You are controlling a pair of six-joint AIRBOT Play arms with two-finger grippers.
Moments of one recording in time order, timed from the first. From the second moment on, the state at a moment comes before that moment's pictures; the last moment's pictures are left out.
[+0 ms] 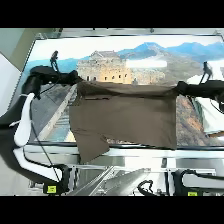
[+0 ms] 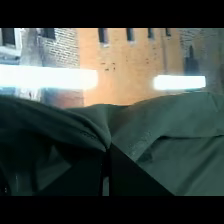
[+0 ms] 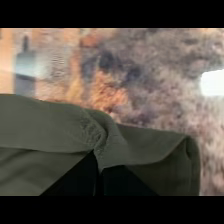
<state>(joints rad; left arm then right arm) 0.08 -1.73 1.48 -2.36 0.96 1.91 -0.24 -1.54 1.13 2.38 -0.78 -2.04</state>
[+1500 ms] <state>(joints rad) 0.02 -1.82 1.66 -1.84 1.29 1.50 -0.18 -1.85 1.67 1.92 -1.23 -1.77</state>
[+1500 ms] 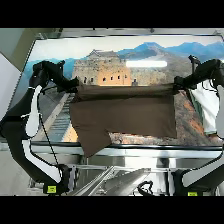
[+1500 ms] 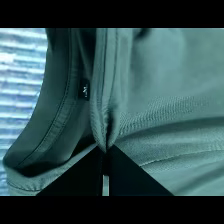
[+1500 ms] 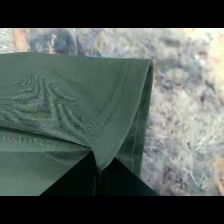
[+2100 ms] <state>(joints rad) 0.01 -1.83 1.61 -1.77 1.22 1.43 -0.15 -1.87 1.66 1.81 -1.25 -1.68</state>
